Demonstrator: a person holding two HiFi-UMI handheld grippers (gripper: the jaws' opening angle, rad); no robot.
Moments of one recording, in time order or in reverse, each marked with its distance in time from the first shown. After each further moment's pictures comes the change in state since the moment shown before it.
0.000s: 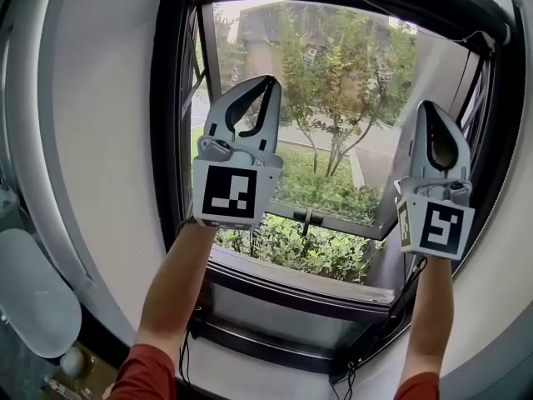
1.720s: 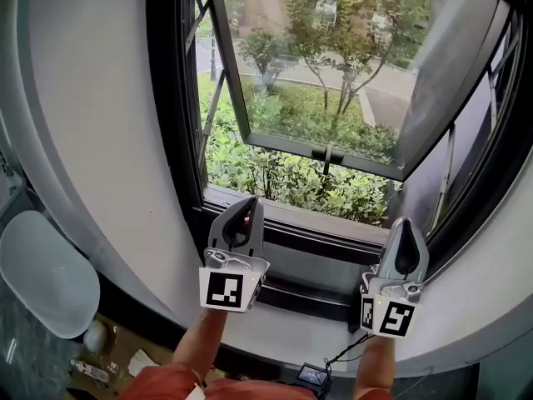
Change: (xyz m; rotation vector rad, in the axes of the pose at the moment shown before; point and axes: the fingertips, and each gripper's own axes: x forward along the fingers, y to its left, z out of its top) left arm -0.259 -0.086 -0.155 -0.368 0.457 -0.010; right arm -0.251 0.131 -0.083 0.374 0.365 -0.079
